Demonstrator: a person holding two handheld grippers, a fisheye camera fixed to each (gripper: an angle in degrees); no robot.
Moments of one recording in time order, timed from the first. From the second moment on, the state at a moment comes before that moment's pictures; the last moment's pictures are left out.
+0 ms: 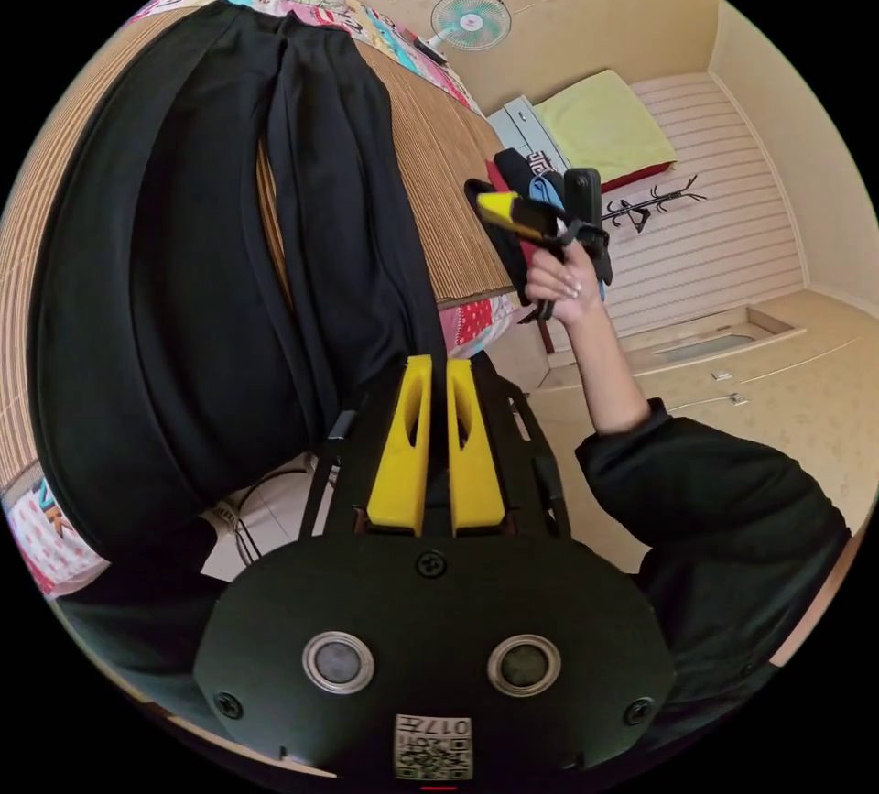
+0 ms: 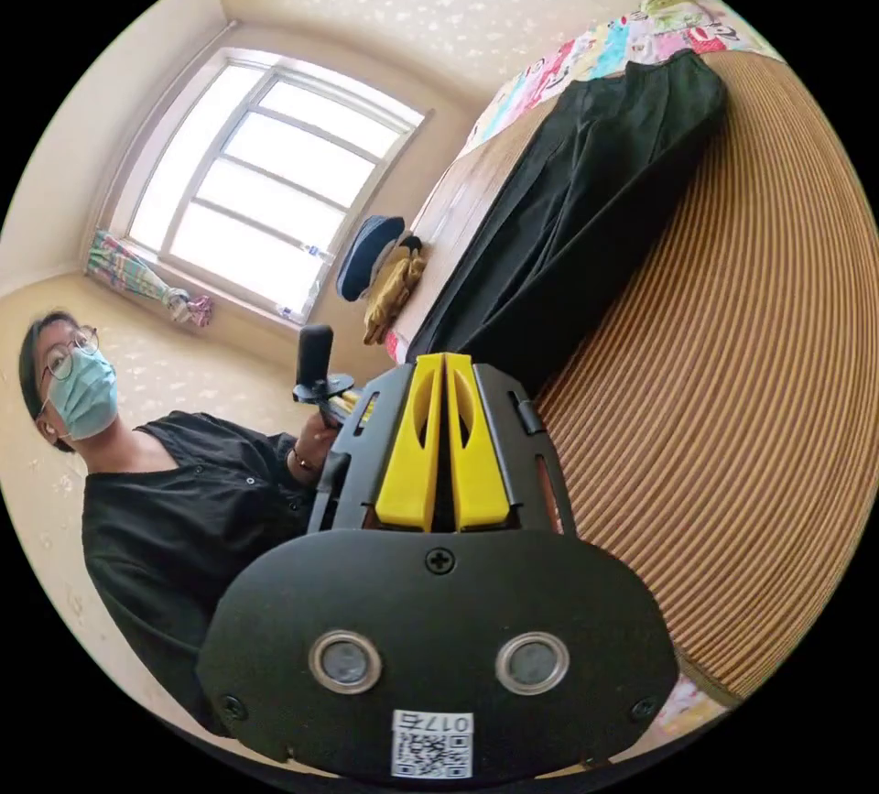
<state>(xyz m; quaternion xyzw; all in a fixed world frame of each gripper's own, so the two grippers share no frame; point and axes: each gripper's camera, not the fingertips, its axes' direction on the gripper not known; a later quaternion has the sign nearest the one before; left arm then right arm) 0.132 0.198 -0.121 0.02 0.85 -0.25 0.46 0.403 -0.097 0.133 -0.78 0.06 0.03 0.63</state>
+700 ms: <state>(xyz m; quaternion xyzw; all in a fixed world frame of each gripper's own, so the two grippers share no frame) 0.100 0.206 -0.121 0.04 0.84 -0.23 0.49 0.614 0.006 0.327 -0.61 0.36 0.02 0.70</state>
